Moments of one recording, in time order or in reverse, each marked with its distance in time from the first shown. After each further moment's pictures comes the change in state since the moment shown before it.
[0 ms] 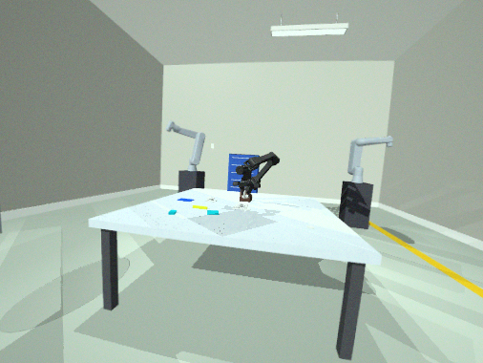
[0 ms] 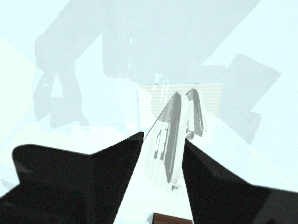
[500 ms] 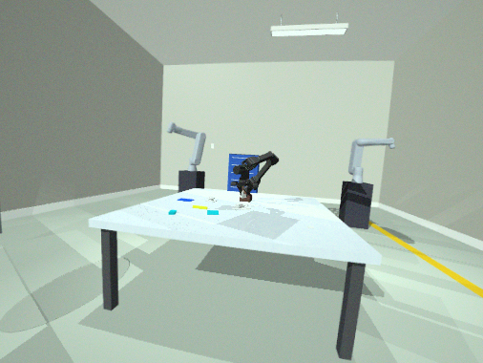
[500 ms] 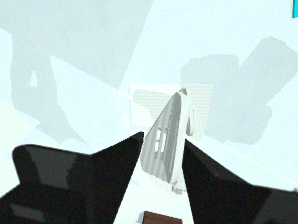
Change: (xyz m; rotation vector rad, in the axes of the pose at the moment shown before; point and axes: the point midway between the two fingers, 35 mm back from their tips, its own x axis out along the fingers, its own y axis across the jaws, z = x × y) arm 0.000 -0.015 0.000 -0.032 -0.001 0.005
